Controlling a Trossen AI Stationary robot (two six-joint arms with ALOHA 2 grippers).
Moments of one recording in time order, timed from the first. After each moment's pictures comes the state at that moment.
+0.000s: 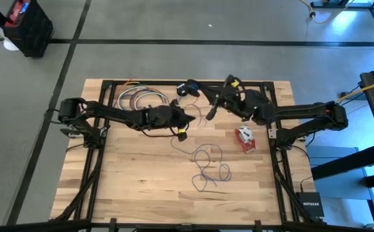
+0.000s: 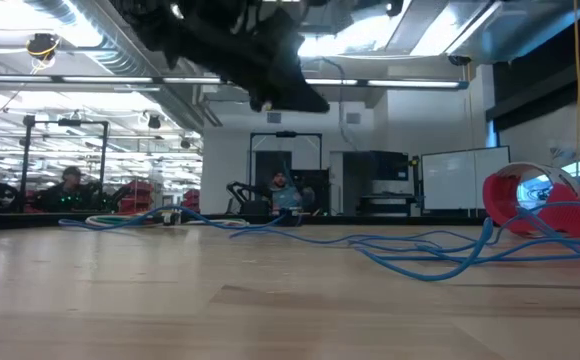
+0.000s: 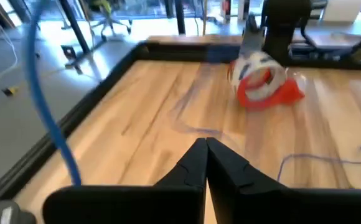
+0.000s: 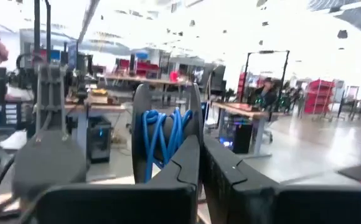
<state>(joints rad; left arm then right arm) 0.08 1.62 0.94 0.36 -0.24 0.03 -0.10 1.27 0.90 0.61 0.32 -0.17</state>
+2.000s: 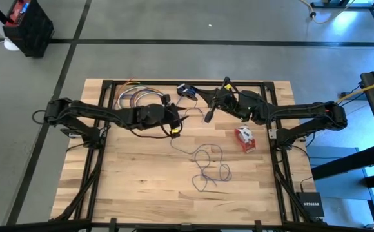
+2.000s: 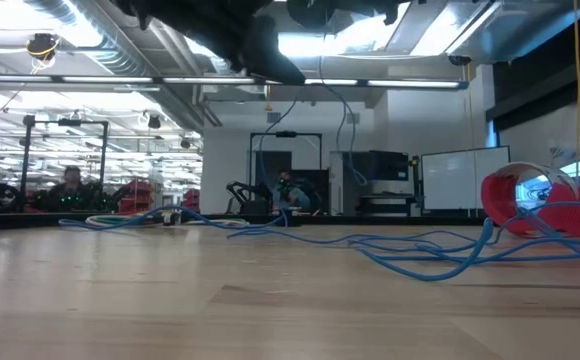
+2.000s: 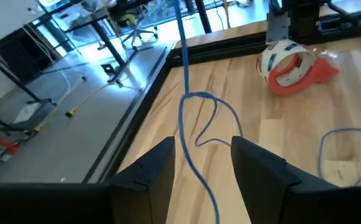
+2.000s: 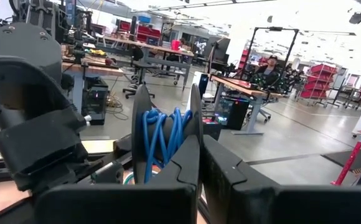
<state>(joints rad) 0.05 1.45 0.94 0.17 -0.41 0.26 -0.11 1.28 0.92 0.45 0.33 -0.22</state>
